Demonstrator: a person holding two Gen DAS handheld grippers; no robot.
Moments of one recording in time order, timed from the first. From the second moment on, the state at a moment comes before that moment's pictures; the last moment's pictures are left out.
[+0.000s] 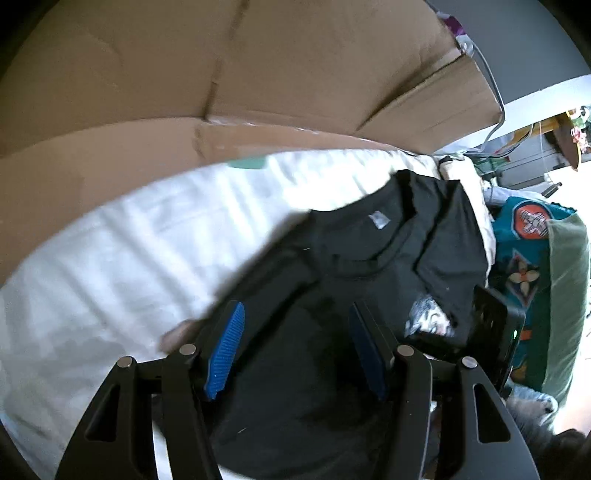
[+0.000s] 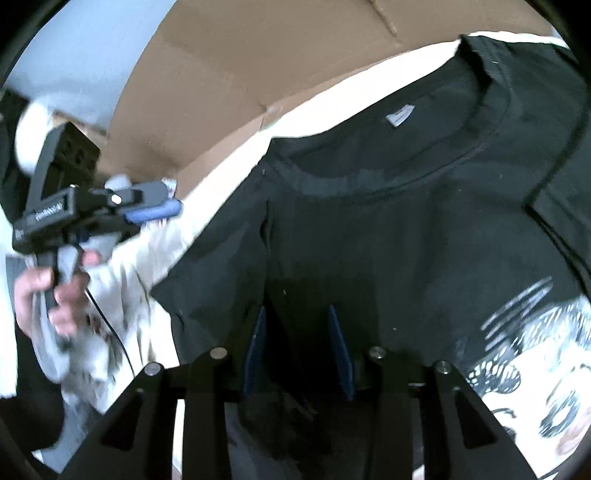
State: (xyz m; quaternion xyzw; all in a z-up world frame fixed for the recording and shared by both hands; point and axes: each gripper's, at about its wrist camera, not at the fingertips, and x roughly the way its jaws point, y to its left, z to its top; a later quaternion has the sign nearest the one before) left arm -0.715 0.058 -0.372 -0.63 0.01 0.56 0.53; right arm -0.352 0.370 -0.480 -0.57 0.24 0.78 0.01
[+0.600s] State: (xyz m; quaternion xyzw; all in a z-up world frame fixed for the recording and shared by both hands) left arm -0.725 -0.031 -0.419 -0.66 -0.01 0.62 0.43; right arm -0.348 0.381 -0.478 -0.65 0.25 0.72 -0.05
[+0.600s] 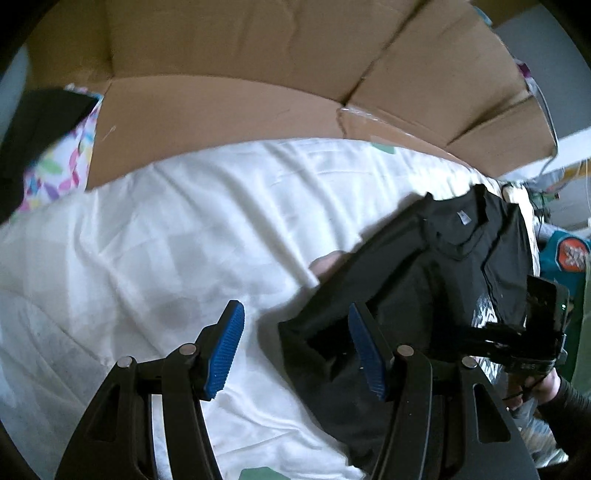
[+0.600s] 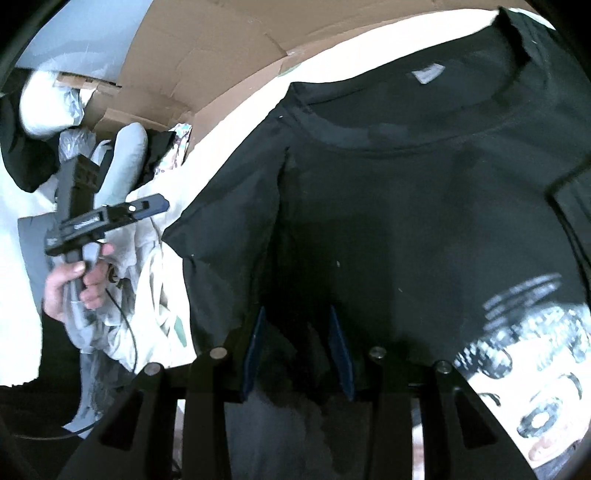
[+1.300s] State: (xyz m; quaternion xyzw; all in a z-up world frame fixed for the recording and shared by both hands) left arm -0.715 -0.046 -0.448 -0.68 -0.05 0.62 0.40; right arm -0.289 0.375 -0.499 -0.61 0.38 0.69 -0.05
